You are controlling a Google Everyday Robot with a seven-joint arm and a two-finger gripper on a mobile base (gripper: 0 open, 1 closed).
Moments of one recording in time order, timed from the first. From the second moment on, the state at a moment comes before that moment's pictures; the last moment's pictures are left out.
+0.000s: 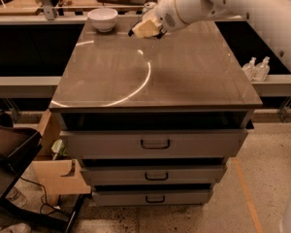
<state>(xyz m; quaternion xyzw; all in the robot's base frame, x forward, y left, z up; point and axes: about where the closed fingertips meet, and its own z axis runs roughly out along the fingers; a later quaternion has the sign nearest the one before) 0.724 -0.003 0.974 -0.48 0.72 0.14 0.48</state>
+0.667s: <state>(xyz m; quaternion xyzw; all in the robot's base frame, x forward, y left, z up) 0.755 -0.029 0.985 -0.46 0.73 0.13 0.50</state>
